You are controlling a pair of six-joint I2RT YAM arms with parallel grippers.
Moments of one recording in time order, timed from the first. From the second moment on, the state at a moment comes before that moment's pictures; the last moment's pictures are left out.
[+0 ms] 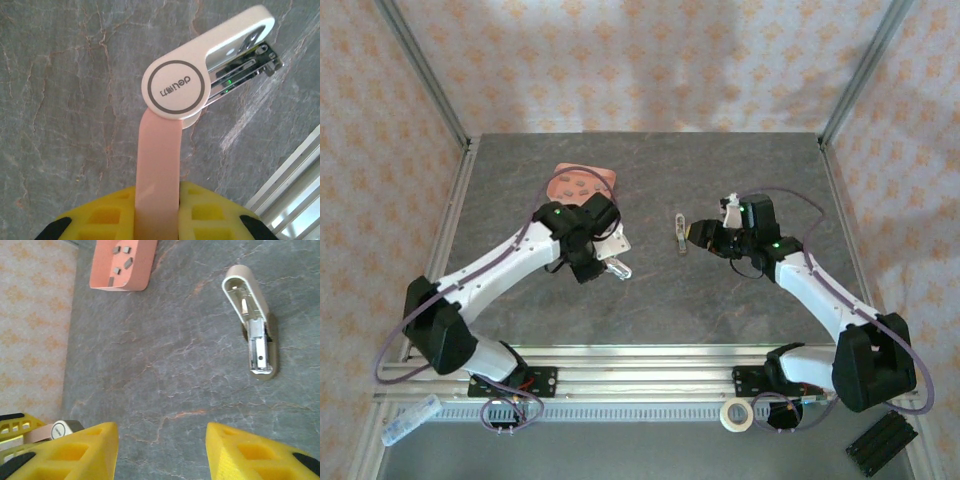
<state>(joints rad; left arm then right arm) -0.64 1.48 1.31 -1.23 -0.06 0.37 0.31 1.21 0.77 -0.27 -0.54 0.65</state>
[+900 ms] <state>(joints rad) -0.69 2.09 1.84 -1.64 -0.04 0.51 0.31 1.27 0.77 -0.29 -0.52 0.62</state>
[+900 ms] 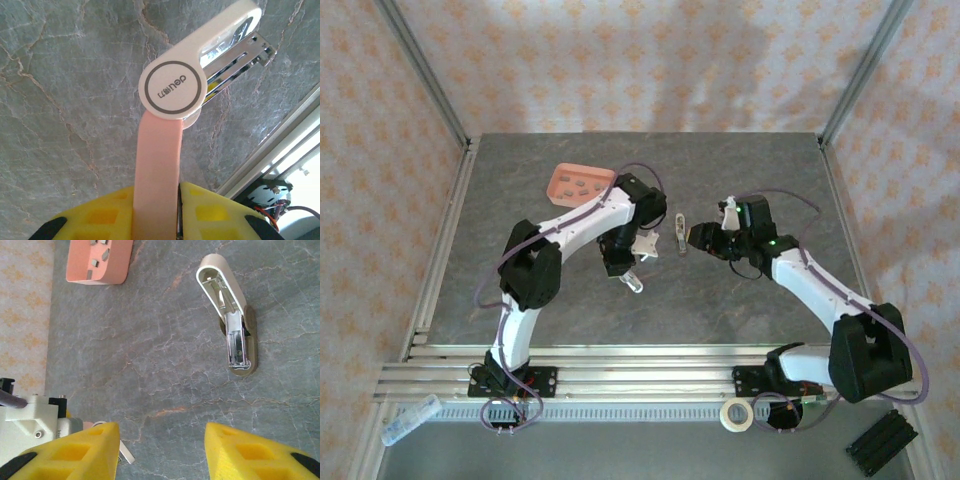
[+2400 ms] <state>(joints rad) -0.74 2.14 1.97 -1.53 -0.08 0.42 0.33 1.27 0.75 -0.29 -0.53 0.59</state>
